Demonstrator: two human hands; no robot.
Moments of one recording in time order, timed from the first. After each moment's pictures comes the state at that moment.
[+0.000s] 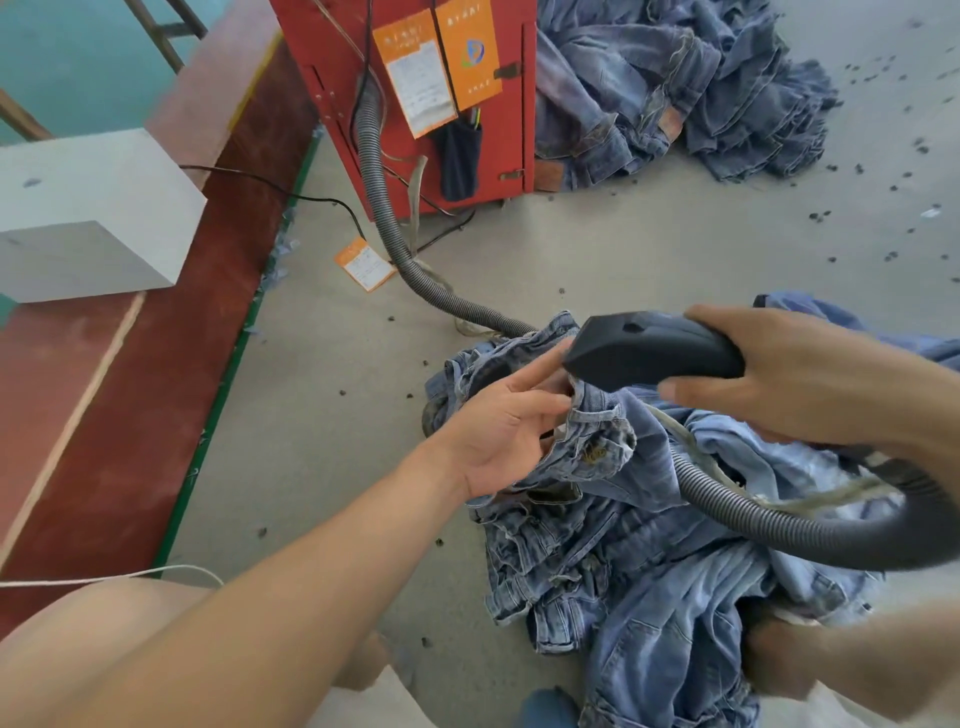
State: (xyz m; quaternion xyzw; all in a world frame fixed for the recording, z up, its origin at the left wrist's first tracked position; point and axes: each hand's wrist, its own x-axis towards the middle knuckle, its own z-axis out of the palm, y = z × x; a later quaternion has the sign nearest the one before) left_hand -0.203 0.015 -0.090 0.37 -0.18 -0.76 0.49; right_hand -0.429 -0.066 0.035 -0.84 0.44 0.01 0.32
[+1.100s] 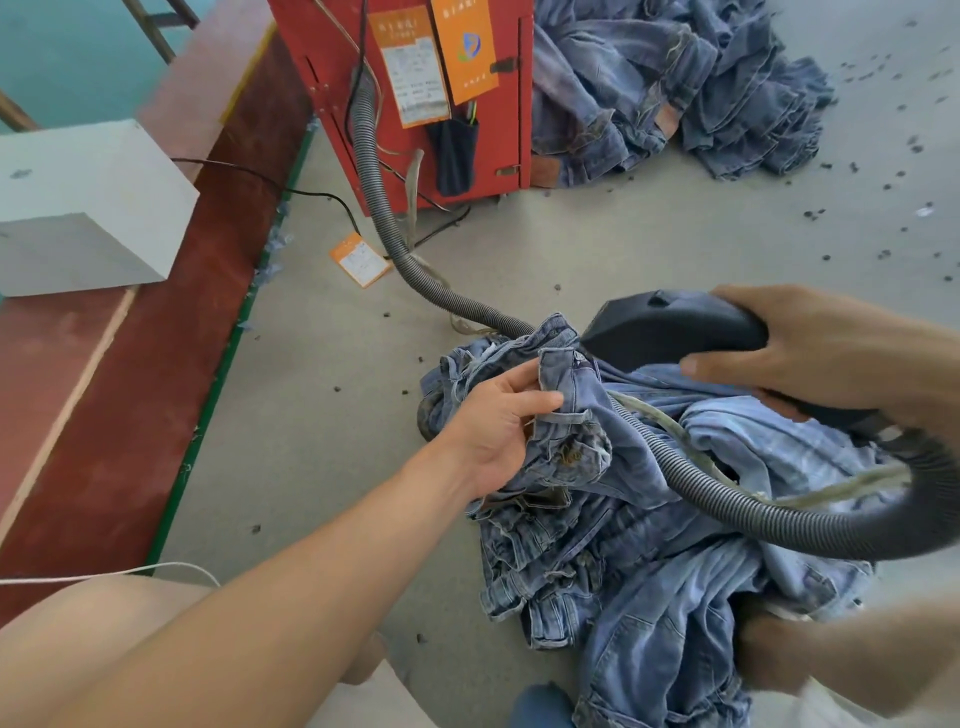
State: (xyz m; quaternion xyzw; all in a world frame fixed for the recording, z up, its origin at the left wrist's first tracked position) left_hand -0.213 0.016 -0.088 0.47 -0.14 -0.71 0.51; right_hand -0.448 -0.091 0.028 -0.80 0.47 0.00 0.37
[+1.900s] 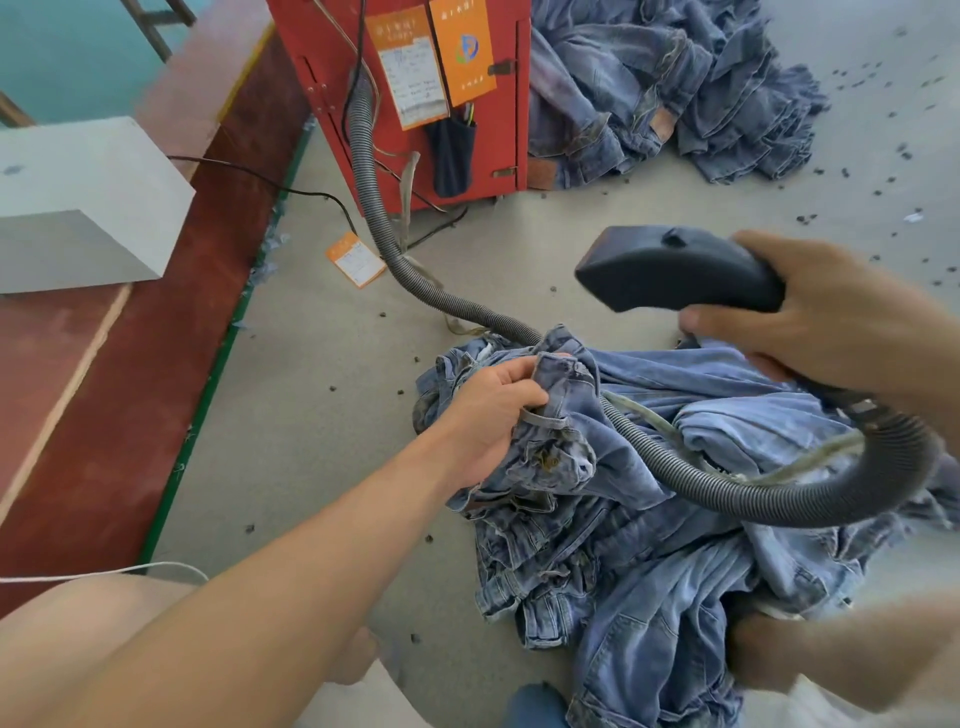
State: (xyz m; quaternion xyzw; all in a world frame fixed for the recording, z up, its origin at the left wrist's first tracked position) left_hand -0.208 0.012 -0.080 0.53 -0.24 -0.67 0.46; right_hand -0.445 -0.094 0.037 -0.83 0.43 -0.15 0.33
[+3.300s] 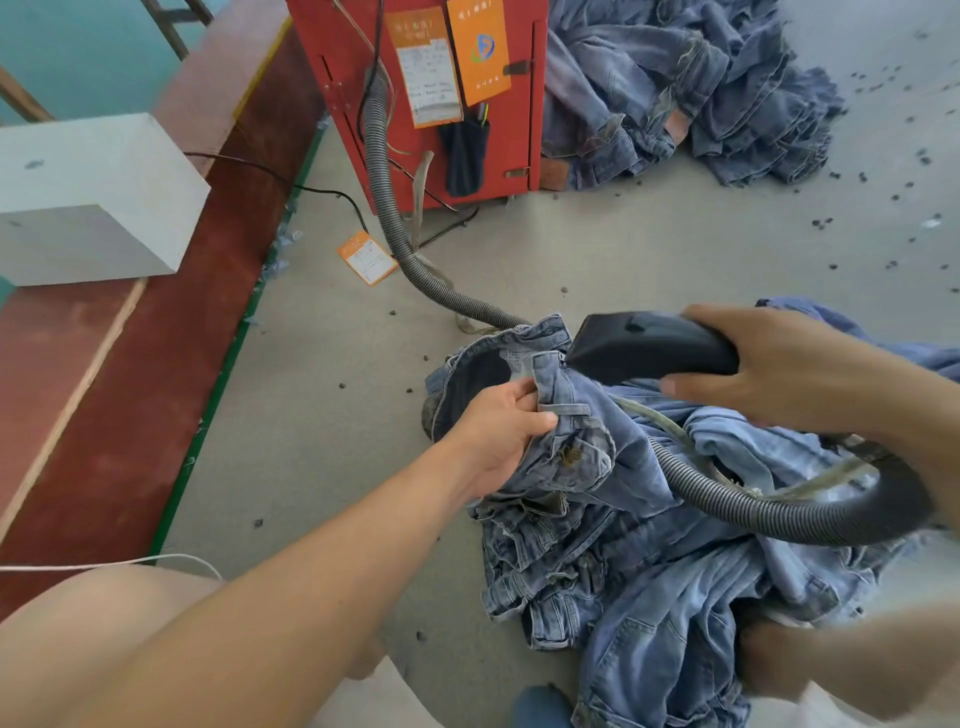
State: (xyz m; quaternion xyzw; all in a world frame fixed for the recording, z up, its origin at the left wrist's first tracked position) left_hand -0.207 0.020 -0.102 0.53 -0.20 -0.68 0.47; right_hand -0.432 -0.085 0.012 -0.86 0.41 0.00 0.31
